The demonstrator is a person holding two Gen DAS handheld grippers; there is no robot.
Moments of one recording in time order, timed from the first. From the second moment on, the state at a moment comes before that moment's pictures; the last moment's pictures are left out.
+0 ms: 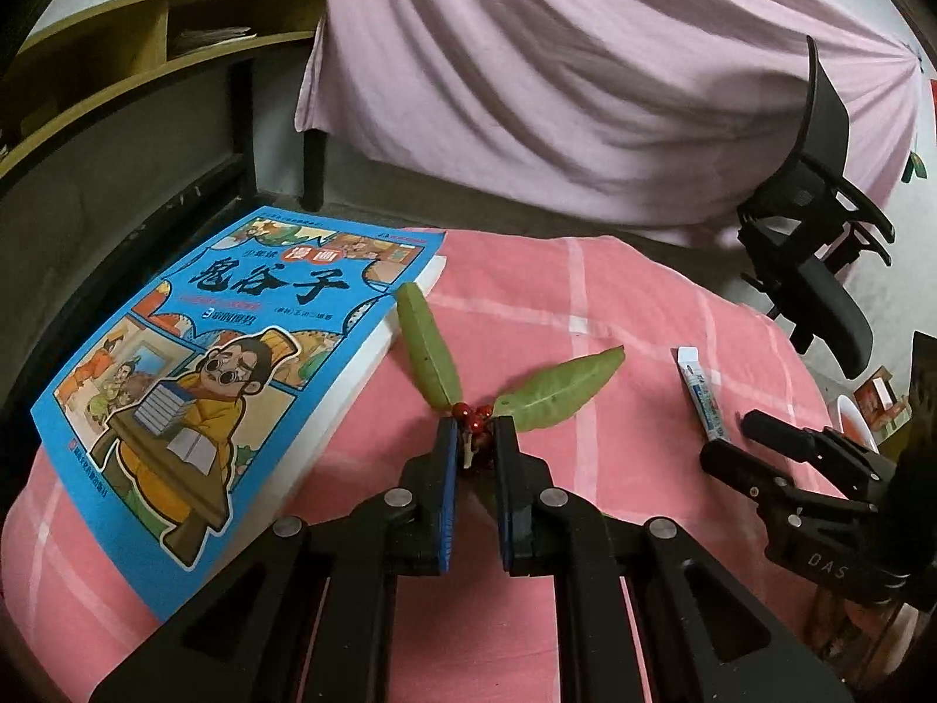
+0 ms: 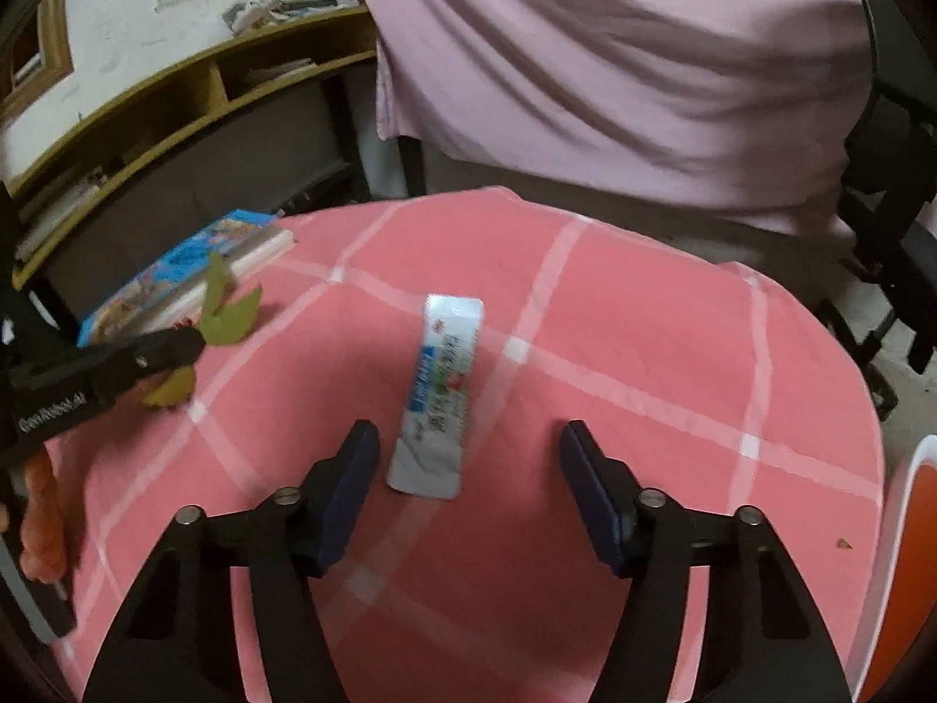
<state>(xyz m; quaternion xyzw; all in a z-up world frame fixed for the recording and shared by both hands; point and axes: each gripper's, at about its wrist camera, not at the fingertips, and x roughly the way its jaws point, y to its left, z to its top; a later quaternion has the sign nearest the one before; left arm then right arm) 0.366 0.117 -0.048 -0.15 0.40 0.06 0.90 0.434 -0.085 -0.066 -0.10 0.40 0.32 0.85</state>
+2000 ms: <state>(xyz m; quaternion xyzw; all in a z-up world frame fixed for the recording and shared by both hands) 0.310 -0.069 0.044 -0.04 0.15 -0.05 0.99 0.325 -0.279 0.018 0.08 0.11 0.23 0.96</state>
